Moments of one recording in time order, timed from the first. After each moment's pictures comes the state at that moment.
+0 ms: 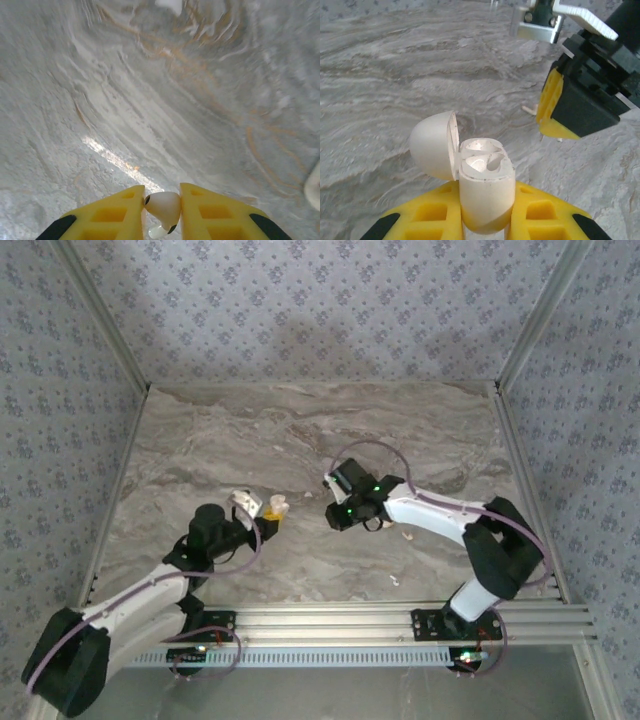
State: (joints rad) left arm -0.55 0.89 0.21 0.36 0.36 -0.05; right arm 0.76 1.56 0.97 -0.47 -0.14 0.27
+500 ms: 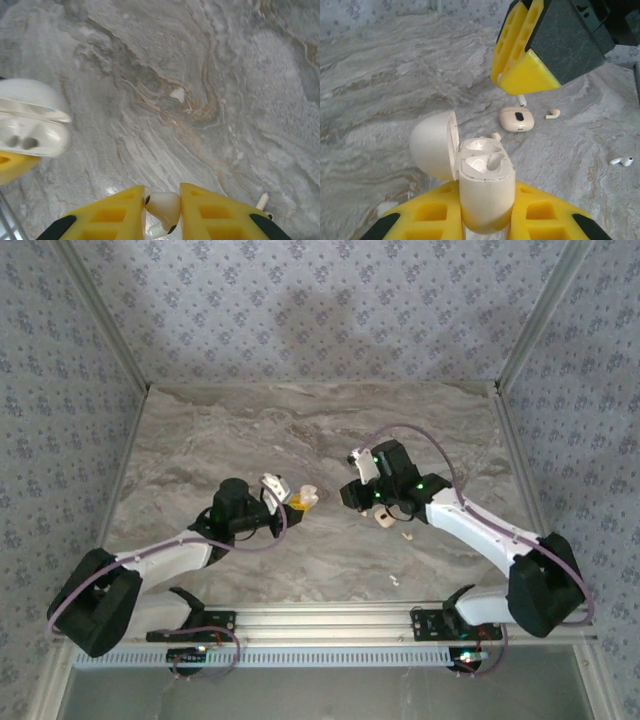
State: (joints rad) left arm -0.61 1.23 0.42 0.47 0.54 0.06; right arm 0.60 1.31 0.90 -0.36 -0.32 0.16
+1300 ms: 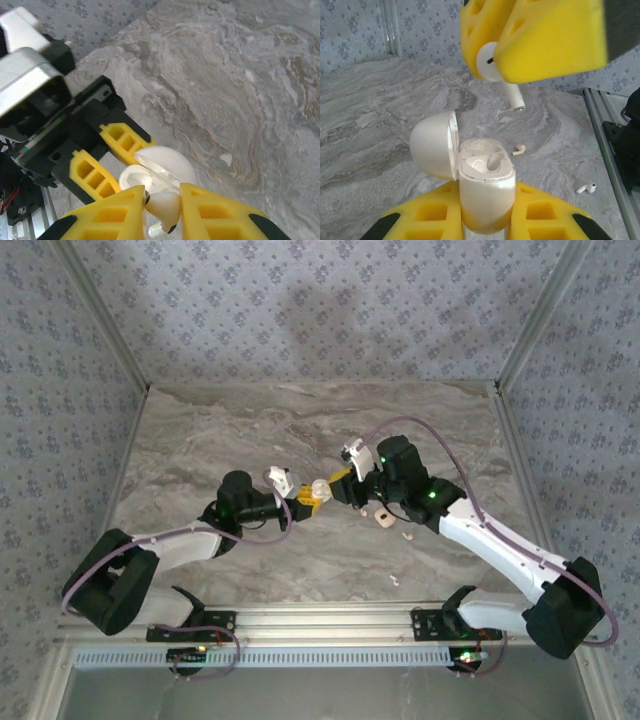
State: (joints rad) left arm -0.61 1.35 0.47 0.72 0.72 -0.01; right arm 0.69 1.19 0.94 -0.27 -0.38 0.09
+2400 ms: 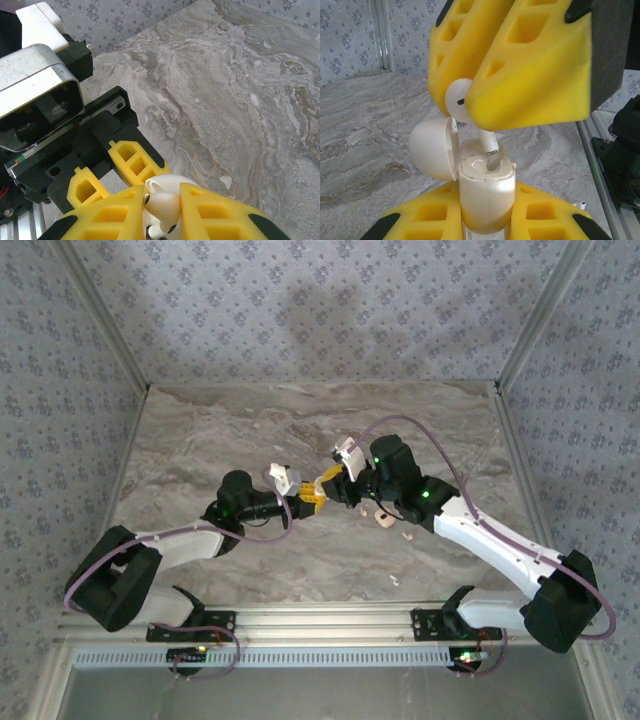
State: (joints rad) left arm -0.62 1.37 0.48 0.80 0.74 -0.08; right arm 0.72 1.22 0.96 -0.22 -0.36 0.02
